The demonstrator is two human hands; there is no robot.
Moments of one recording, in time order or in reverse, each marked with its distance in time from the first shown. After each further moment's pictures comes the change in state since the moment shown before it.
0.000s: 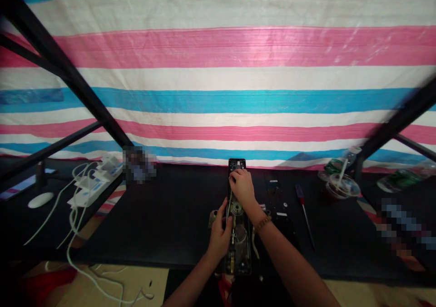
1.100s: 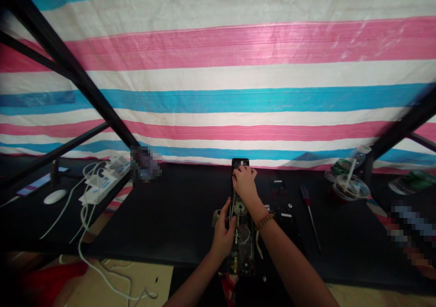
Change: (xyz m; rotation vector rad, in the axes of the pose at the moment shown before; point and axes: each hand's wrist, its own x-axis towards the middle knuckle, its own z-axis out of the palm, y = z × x) left_hand -0.001 0.002 0.001 0.013 0.018 -0.015; right_hand 0.008 -0.007 -0.001 -0.138 -0.119 0.050
